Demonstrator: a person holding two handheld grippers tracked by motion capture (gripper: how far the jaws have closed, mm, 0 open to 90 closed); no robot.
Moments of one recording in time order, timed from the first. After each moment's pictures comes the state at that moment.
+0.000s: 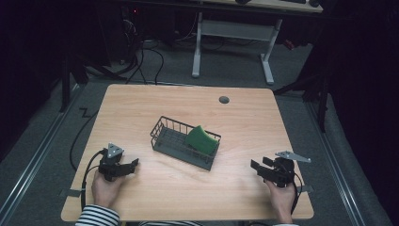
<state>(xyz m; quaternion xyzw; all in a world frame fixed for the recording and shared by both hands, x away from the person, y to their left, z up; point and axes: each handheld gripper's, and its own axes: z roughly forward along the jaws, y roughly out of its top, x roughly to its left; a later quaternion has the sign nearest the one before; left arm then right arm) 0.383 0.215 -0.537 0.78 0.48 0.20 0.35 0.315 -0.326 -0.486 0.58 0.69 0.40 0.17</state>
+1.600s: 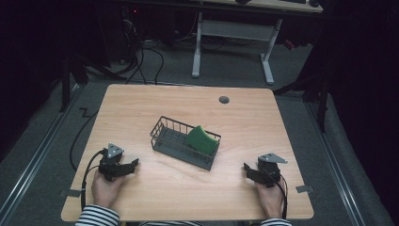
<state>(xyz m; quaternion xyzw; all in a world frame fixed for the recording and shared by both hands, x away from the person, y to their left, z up) 0.383 0.215 -0.537 0.78 0.48 0.20 0.35 0.333 -0.302 -0.531 0.56 0.73 0.31 0.25</state>
